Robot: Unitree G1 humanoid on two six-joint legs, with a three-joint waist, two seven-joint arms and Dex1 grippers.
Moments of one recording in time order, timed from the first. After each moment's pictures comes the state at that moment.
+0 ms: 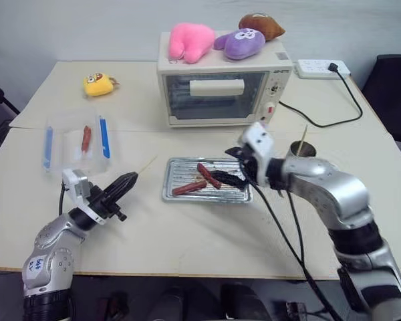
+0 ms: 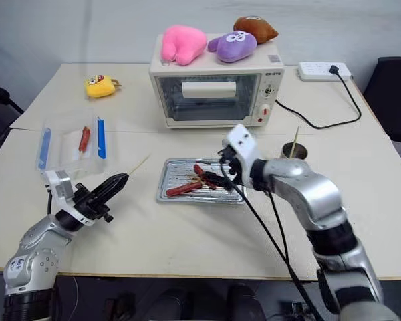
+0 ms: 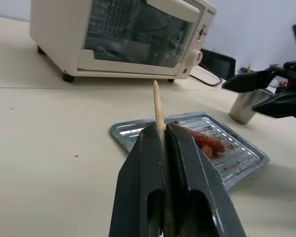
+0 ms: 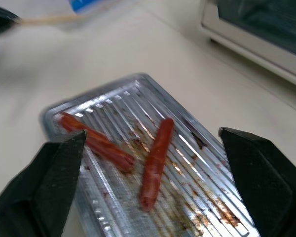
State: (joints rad) left arm -0.07 0.44 0.36 -0.12 -0.69 0.32 -0.76; right arm -0.75 -0.49 0.24 -0.18 0.40 1.00 0.54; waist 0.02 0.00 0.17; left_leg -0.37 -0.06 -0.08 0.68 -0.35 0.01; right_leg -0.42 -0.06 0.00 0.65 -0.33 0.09
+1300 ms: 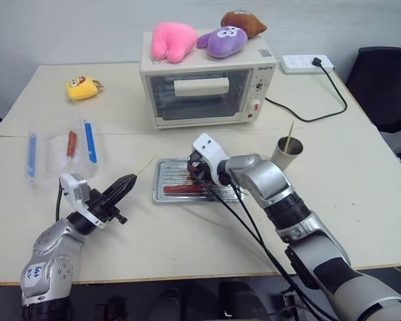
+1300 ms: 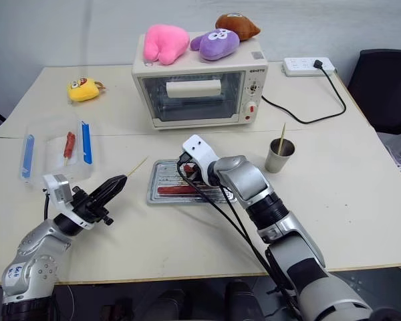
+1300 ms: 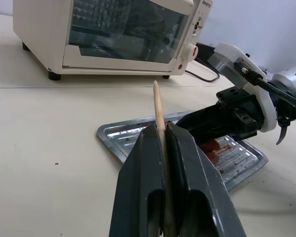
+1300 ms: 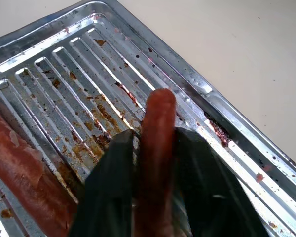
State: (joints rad) left arm -0.02 0.43 0.35 -0.19 -0.69 0.32 -0.71; right arm -0.92 -0.19 0.38 0.22 0.14 0.96 0.52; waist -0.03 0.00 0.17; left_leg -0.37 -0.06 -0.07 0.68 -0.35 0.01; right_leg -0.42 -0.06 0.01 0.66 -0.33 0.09
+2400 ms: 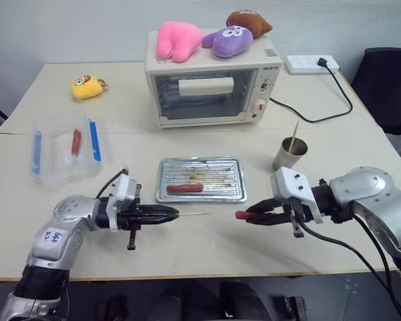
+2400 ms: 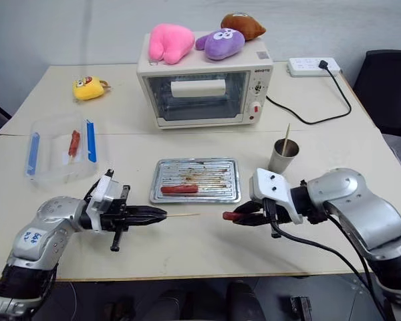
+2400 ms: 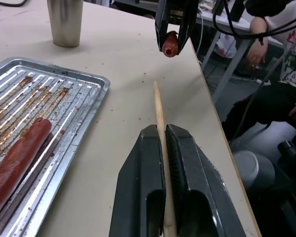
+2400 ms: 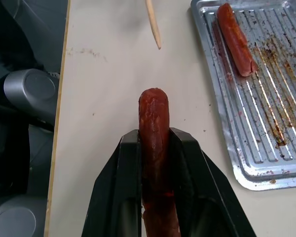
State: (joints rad) left arm -0.25 0.68 -0.01 -0.13 -0.57 0.31 -1.26; right arm -0.42 -0.97 0.11 -0.49 0.45 0.70 1.25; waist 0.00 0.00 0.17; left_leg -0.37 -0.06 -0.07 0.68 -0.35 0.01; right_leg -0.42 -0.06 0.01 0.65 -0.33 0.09
